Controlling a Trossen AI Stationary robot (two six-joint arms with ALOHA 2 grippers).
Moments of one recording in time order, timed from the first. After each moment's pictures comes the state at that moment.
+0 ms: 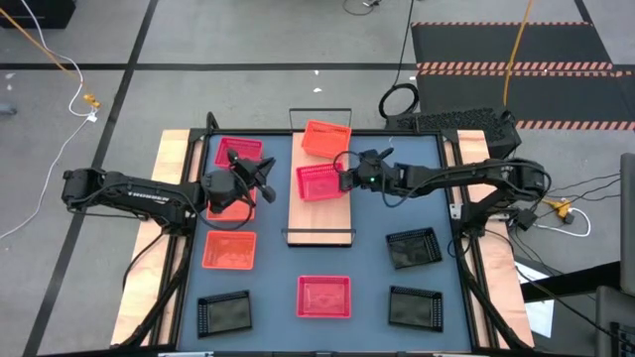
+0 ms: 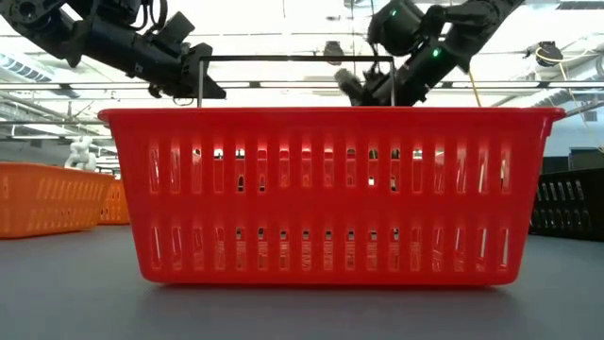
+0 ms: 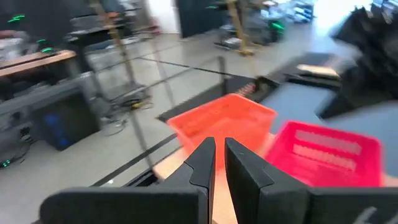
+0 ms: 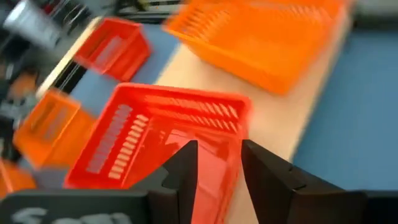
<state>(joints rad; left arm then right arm) 0.09 1.07 0.43 0.49 -0.64 0.05 -0.22 1.47 0.81 0.03 0.34 0.83</state>
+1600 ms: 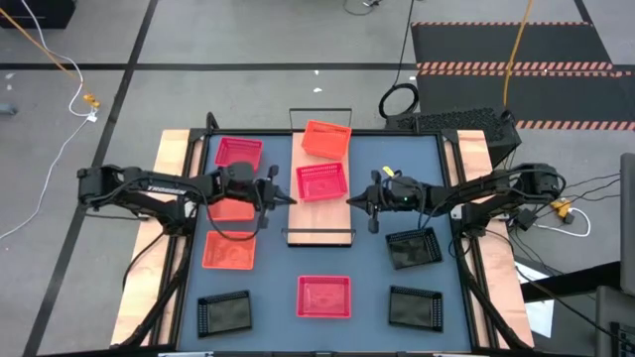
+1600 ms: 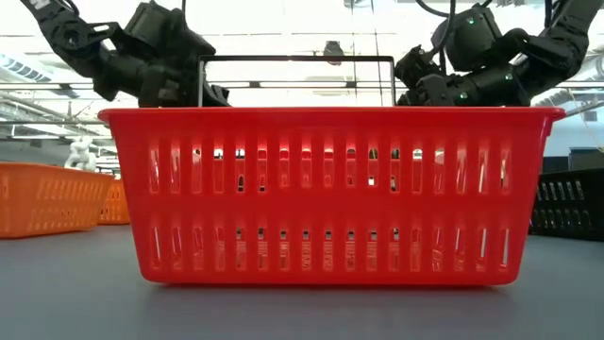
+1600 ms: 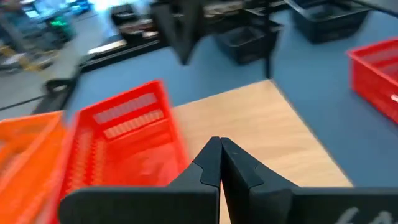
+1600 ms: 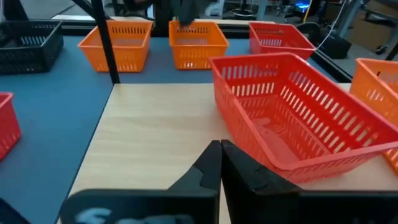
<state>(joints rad) 0.26 1.28 0.47 0.42 0.36 0.40 -0.14 1.38 0.37 0.70 -0.03 -0.06</state>
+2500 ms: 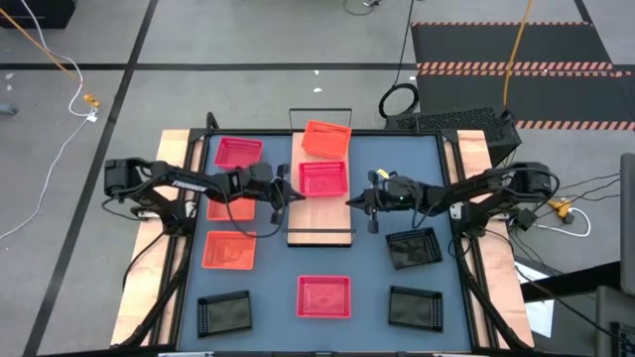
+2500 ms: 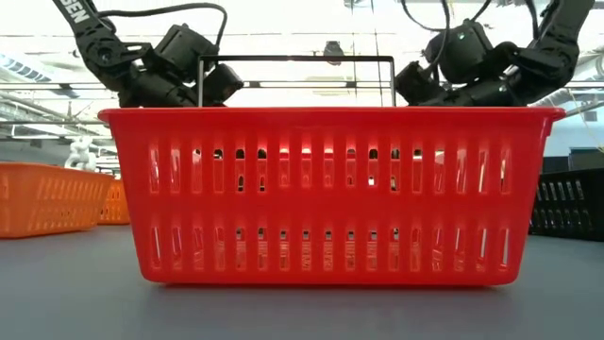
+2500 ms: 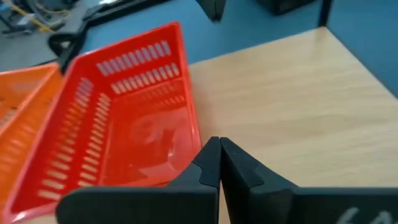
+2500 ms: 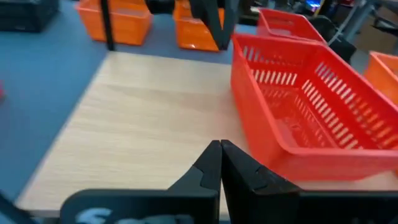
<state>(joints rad) 0.27 1.49 0.56 0.45 0.21 0.42 -0.18 1.45 0.37 0.72 -0.08 -0.18</state>
